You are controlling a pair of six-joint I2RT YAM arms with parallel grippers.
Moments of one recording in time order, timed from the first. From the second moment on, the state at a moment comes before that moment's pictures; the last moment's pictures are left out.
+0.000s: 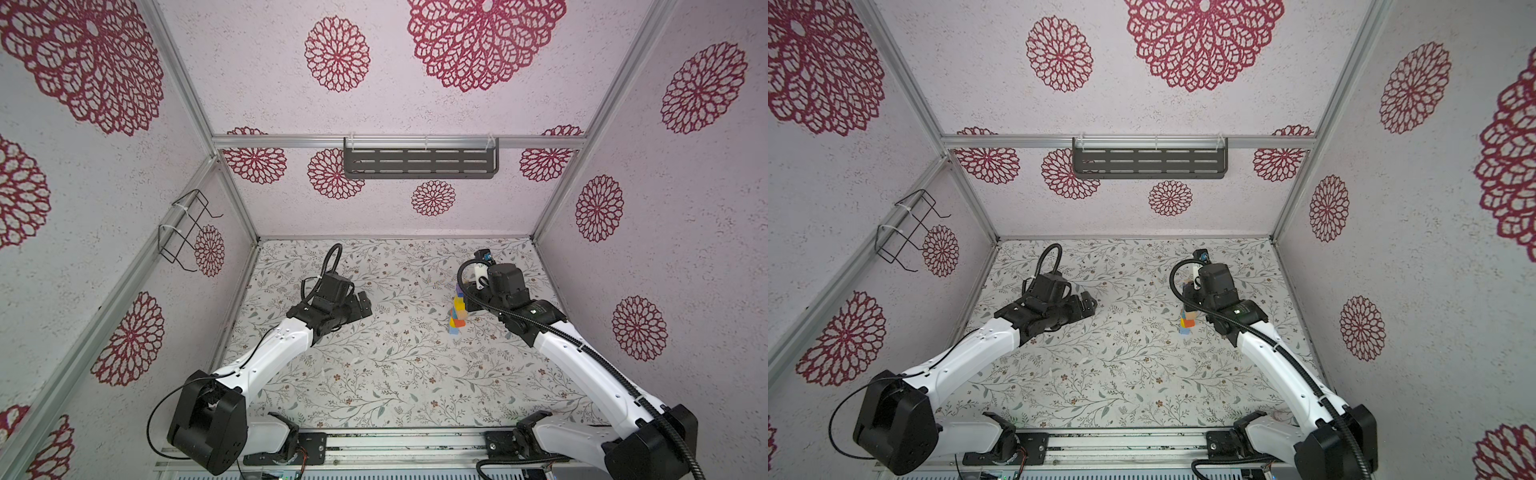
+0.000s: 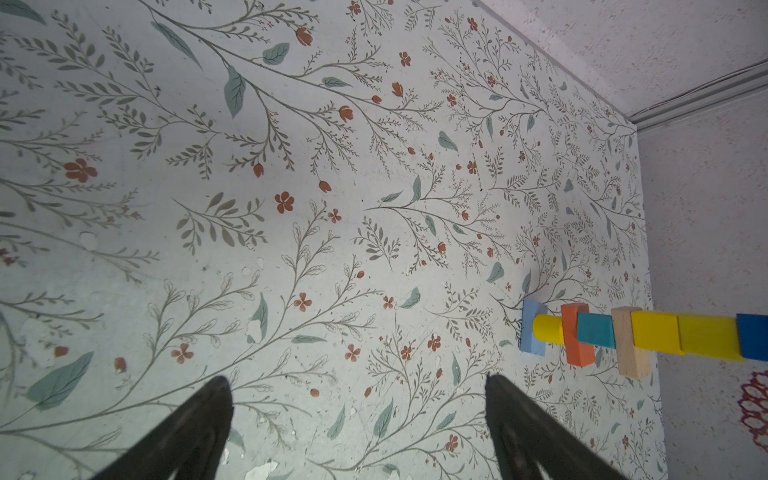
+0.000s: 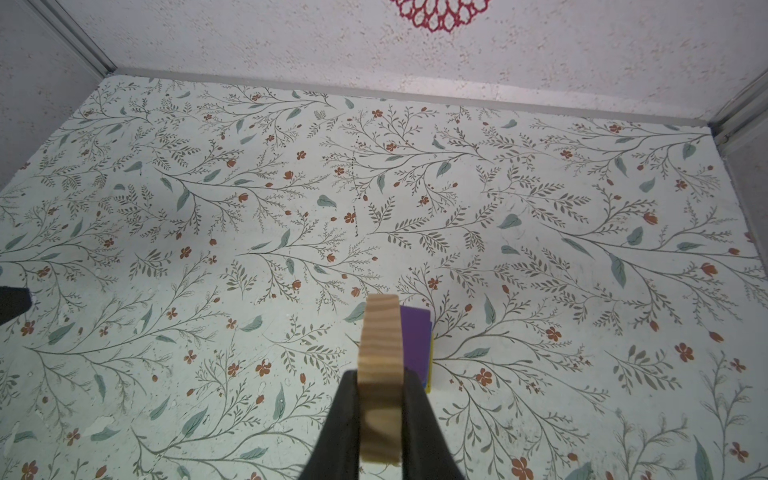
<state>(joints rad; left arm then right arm) -0.46 1.35 0.93 -0.42 -0.01 -0.73 0.45 1.17 1.02 -0.47 0.10 0.19</state>
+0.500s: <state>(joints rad) -0.46 1.36 0.93 -0.42 -0.01 -0.73 0.44 1.18 1.02 -0.47 0.10 0.19</state>
